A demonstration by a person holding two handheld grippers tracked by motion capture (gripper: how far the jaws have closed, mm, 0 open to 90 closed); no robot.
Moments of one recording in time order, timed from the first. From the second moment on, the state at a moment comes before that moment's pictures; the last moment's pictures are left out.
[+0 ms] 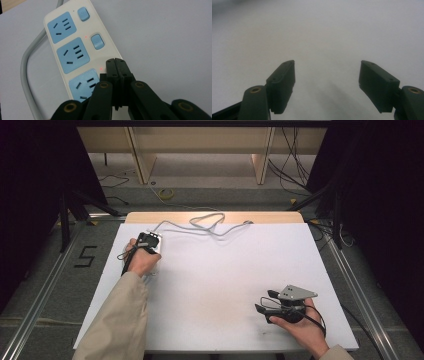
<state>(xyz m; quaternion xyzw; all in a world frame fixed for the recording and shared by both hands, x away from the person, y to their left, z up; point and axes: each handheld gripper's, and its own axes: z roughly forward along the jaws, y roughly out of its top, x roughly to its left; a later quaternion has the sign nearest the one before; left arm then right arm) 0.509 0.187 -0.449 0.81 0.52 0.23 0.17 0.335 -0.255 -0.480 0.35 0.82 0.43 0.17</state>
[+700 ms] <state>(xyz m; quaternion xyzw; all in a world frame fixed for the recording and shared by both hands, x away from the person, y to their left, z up) 0.527 0.200 -0.441 0.79 0.52 0.26 0.21 0.335 -0.256 -0.481 0.35 0.81 0.43 0.17</state>
